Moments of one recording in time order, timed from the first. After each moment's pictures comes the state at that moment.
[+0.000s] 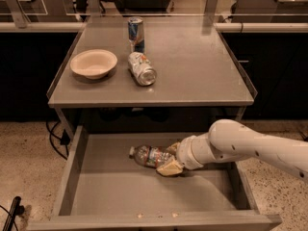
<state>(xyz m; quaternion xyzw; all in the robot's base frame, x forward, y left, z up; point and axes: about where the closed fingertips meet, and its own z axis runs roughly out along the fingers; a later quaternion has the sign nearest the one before) 0.508 -0.050 0.594 -0.54 0.76 0.20 0.29</state>
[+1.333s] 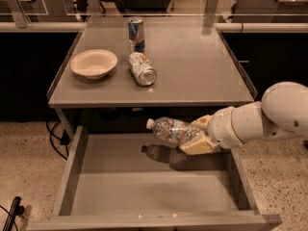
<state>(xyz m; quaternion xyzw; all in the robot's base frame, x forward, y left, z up) 0.491 -0.112 0.751 -0.54 0.75 0.17 0.34</state>
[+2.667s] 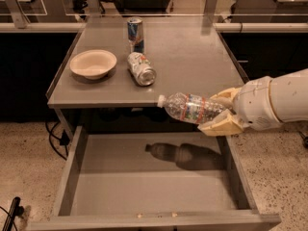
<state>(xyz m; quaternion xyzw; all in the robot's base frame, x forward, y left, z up) 0.471 -0.142 0.865 -0.57 0.72 0.11 0.38</state>
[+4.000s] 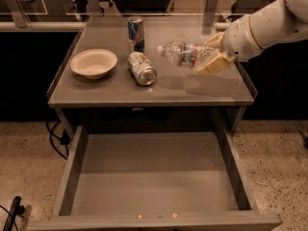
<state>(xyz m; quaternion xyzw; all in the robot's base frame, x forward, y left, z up) 0.629 -0.145 0.911 -0.62 0.68 0.11 0.38</state>
